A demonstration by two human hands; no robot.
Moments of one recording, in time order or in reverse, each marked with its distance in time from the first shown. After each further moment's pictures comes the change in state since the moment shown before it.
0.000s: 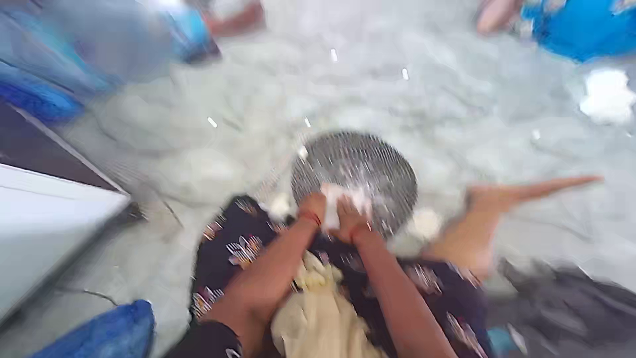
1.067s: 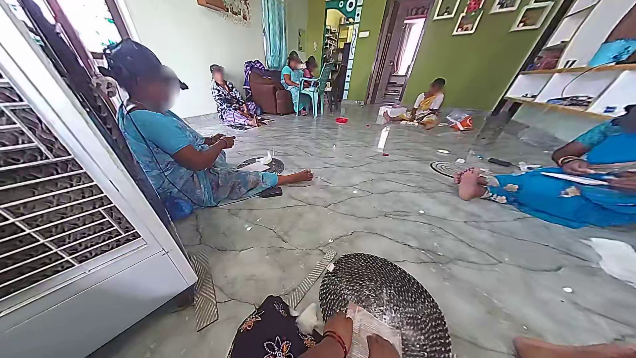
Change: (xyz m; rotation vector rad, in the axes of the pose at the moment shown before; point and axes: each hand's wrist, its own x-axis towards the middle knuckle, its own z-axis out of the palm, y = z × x) left_hand -0.016 -0.002 0.006 0.057 -0.009 0.033; right_hand -0.024 -0.023 0.011 -0.006 0.256 0.162
